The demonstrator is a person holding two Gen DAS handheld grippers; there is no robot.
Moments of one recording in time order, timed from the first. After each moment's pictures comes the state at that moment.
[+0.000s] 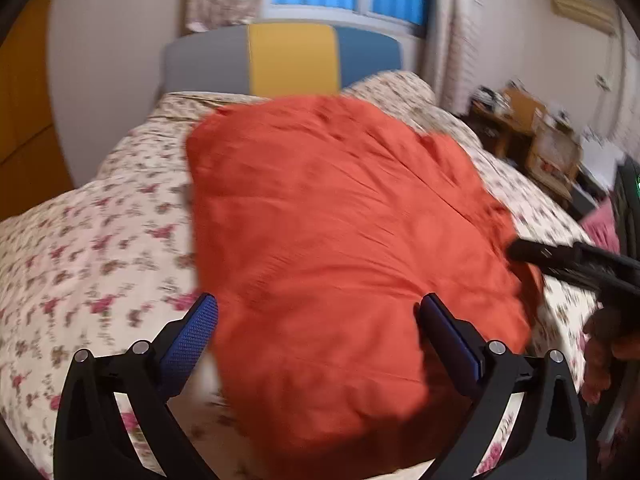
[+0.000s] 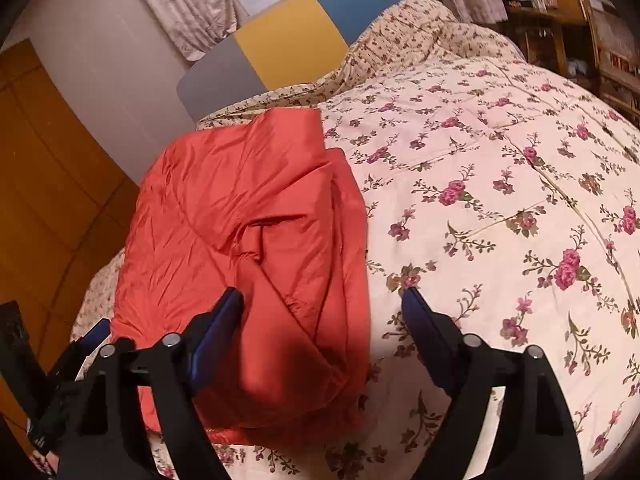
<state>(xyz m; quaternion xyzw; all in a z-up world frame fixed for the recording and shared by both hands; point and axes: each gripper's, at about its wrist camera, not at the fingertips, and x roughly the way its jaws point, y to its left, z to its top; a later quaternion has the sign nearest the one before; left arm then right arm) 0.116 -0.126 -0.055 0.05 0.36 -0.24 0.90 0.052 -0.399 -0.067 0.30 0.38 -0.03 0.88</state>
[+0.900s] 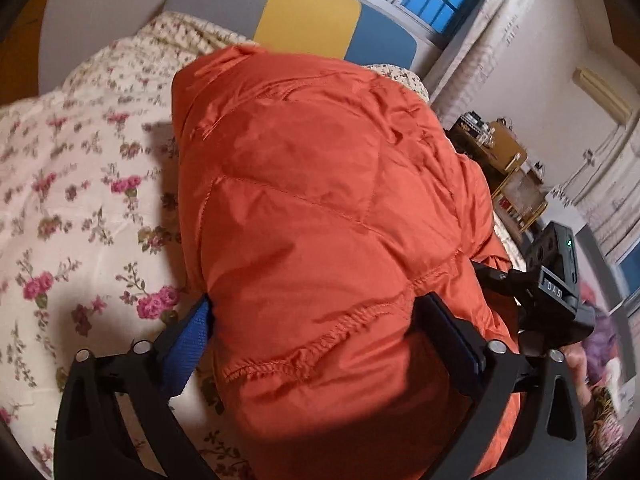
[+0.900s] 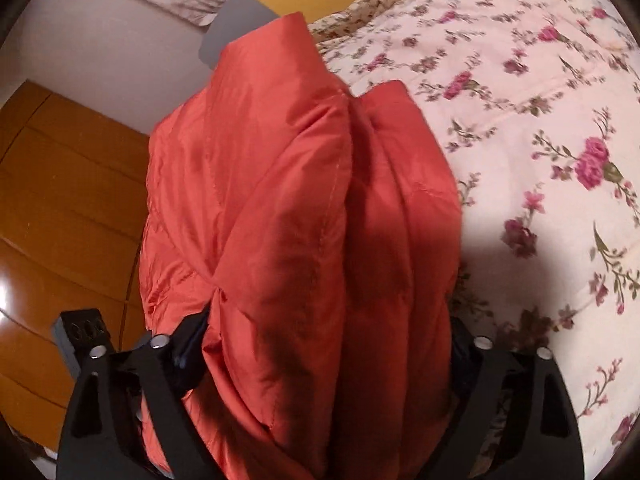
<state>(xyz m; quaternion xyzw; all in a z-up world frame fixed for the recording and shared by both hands) 0.177 -0.110 -0.074 -0.07 0.44 -0.31 0.84 0.136 -0.412 -0.110 0.40 0.43 0.12 0.80</state>
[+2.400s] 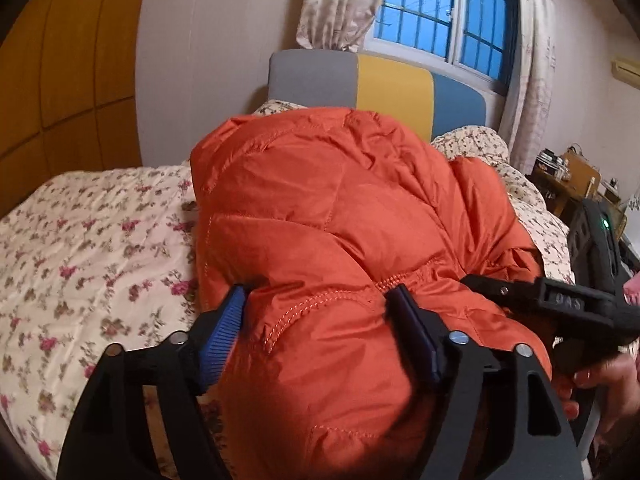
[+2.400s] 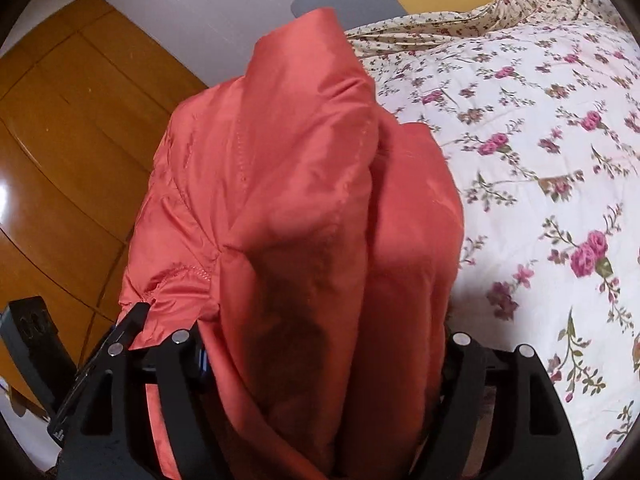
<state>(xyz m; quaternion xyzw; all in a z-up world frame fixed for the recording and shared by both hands) 0.141 0.027 -0.068 -0.02 0.32 -0.14 0.94 0.189 -0.225 -0.117 0.29 0.40 0.19 0.85</state>
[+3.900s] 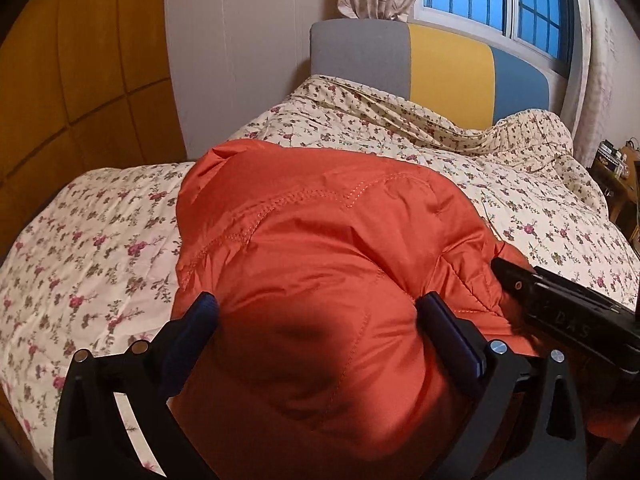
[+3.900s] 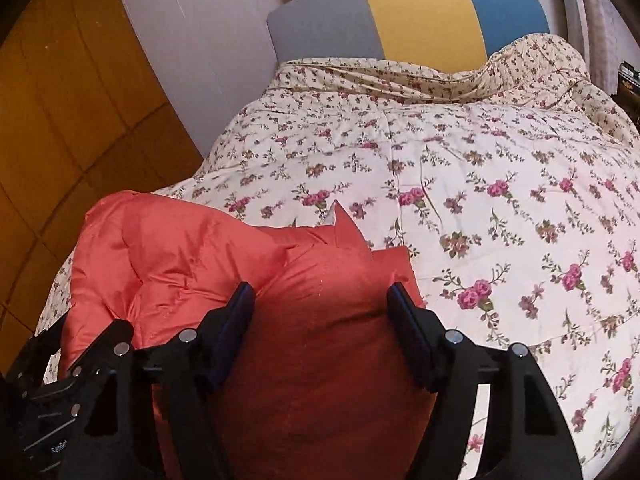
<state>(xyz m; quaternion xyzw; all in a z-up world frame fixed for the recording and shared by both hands) 0.242 -0.010 -0.068 0.02 0.38 -0.04 0.93 0.261 -0.192 -0.078 0.15 0.41 0.06 0.90</state>
